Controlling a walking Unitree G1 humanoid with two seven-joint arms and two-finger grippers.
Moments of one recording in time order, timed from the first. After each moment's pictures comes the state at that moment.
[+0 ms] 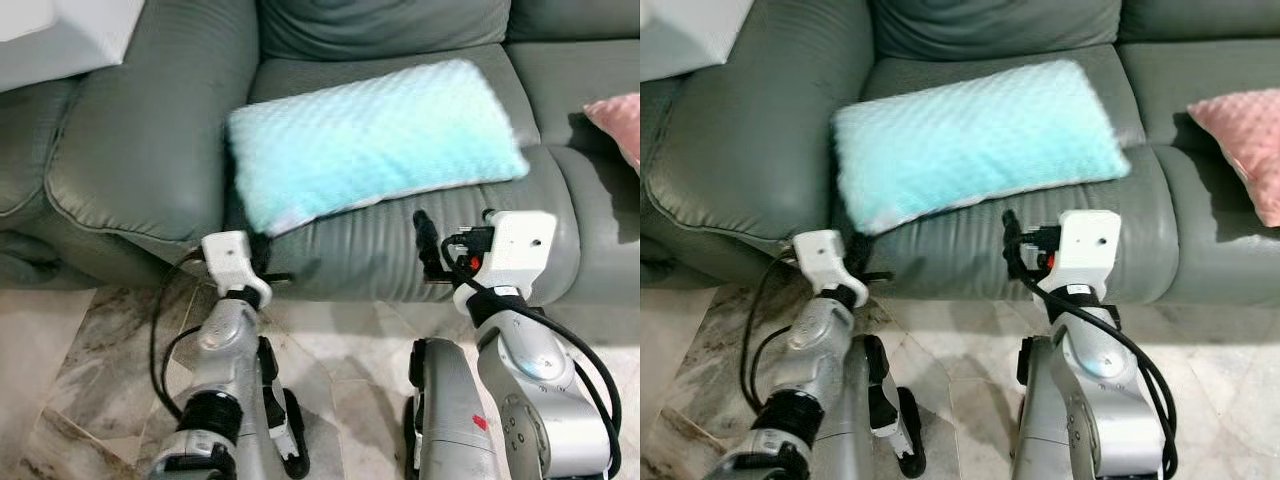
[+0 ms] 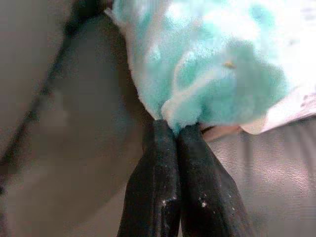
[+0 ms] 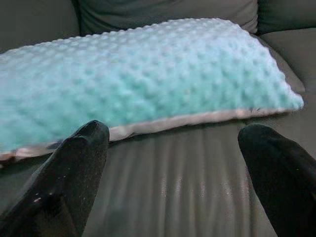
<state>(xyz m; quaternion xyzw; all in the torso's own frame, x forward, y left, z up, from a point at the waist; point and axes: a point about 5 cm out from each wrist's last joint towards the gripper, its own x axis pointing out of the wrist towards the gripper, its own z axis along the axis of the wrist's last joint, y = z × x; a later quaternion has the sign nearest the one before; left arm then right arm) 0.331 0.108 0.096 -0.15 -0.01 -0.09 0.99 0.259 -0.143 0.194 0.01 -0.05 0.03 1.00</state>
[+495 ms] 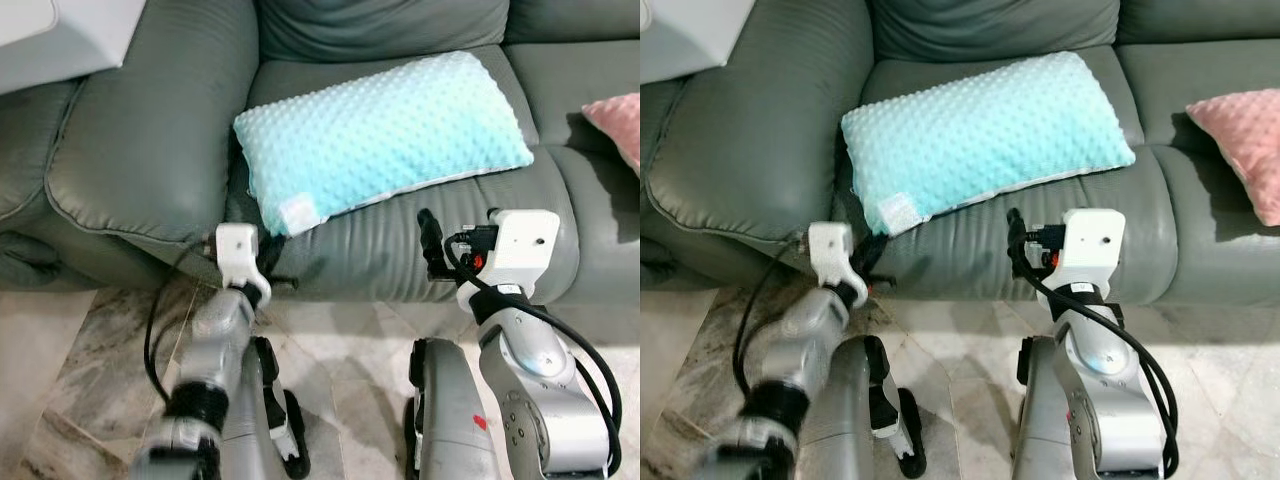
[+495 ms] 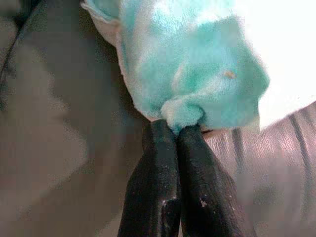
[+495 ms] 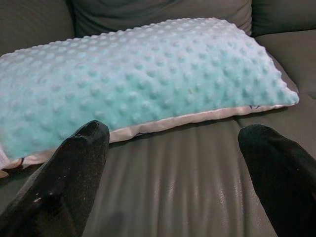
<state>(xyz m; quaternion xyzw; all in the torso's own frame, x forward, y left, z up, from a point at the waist) 0.347 0.115 0.103 -0.09 0.03 -0.15 0.98 0.263 -0.145 0.193 0.01 -0.06 0.03 1.00</state>
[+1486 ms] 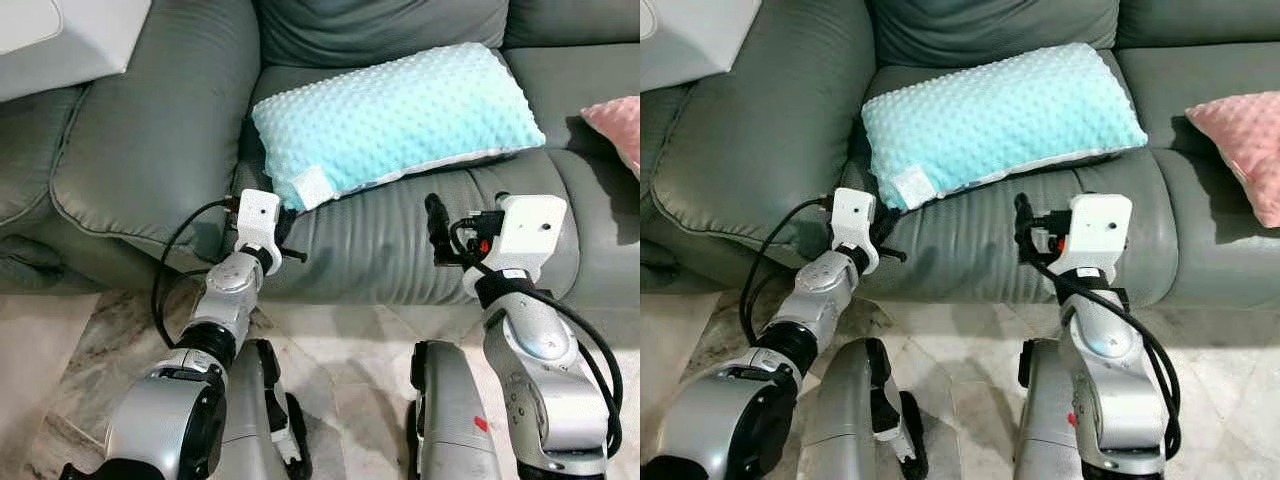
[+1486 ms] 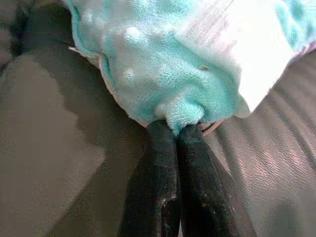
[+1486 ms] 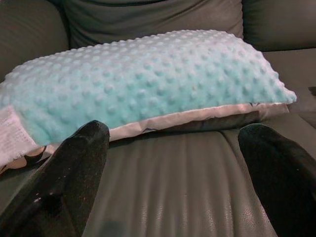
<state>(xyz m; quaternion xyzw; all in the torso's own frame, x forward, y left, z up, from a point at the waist) 0.378 0.102 0.122 0.00 0.03 -0.18 0.98 0.277 -0.153 0.199 -0.01 -0.08 0.02 1.00</state>
